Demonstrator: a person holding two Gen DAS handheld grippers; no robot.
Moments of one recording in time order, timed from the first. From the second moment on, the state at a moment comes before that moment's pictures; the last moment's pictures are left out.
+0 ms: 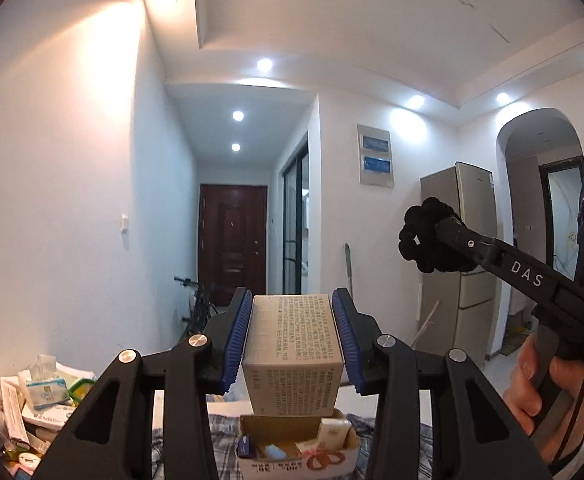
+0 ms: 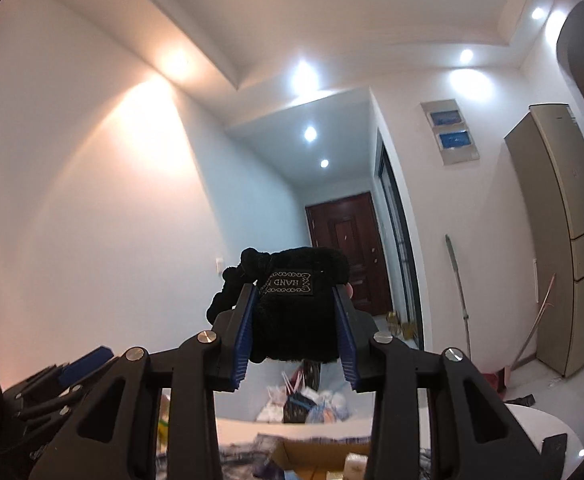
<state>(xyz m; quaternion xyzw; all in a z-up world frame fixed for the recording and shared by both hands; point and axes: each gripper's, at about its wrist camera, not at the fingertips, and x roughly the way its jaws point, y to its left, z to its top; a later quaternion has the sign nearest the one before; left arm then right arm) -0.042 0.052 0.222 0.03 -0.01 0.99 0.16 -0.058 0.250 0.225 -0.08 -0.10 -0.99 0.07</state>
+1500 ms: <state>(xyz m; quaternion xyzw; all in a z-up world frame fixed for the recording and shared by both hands) -0.247 0.061 0.114 -0.15 -0.05 0.97 0.17 -0.197 0.251 0.147 0.07 -0.05 -1.00 0.04</state>
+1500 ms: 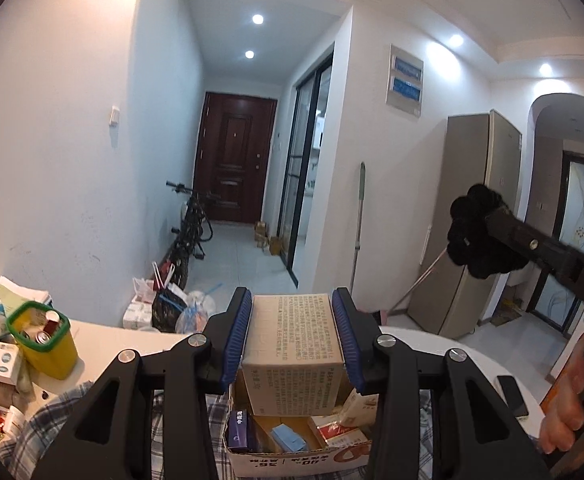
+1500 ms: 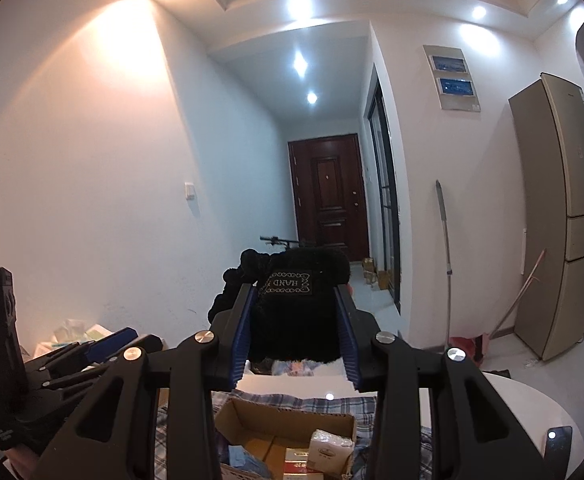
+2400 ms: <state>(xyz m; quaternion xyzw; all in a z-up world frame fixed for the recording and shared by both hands) -0.321 0.095 0.015 -0.25 -0.02 0.95 0.18 -0.278 0.250 0.080 0.22 -0.03 -0.97 0.06</state>
